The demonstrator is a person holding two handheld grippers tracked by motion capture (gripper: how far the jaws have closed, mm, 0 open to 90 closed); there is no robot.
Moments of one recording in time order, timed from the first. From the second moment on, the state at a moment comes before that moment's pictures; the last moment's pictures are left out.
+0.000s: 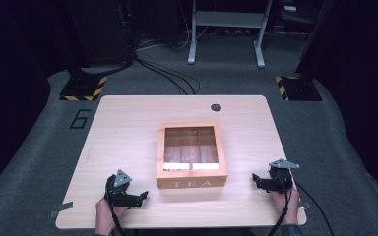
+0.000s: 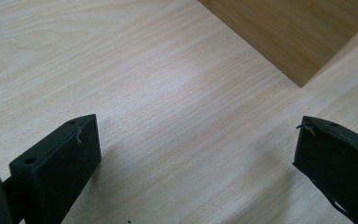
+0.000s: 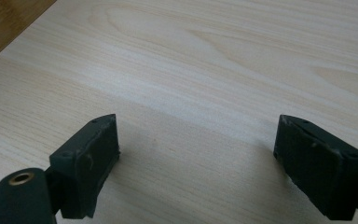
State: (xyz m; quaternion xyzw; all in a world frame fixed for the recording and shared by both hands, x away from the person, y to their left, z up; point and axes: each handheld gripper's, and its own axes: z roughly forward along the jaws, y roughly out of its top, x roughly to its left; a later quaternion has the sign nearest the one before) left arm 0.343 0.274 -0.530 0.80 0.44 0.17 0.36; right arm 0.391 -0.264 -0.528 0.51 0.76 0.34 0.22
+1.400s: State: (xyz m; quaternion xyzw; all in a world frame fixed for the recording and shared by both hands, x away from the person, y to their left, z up) left arm 0.347 0.241 -0.486 0.79 0.39 0.17 0.44; right arm 0.391 -0.264 -0.528 0.51 0.76 0.34 0.22
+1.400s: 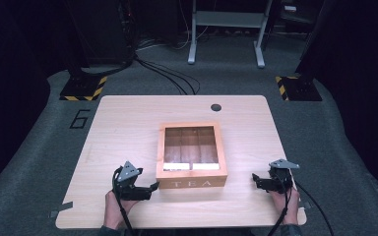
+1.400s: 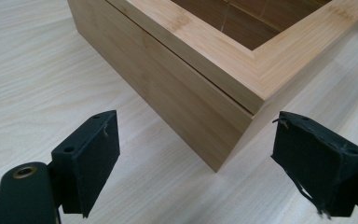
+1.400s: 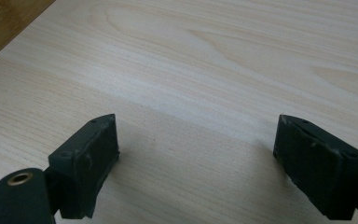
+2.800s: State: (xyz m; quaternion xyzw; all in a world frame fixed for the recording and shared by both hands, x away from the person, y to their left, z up) left arm 0.345 0.225 -0.483 0.80 0.37 0.22 0.43; right arm 0.391 -0.264 -0.528 0.51 0.76 0.34 0.22
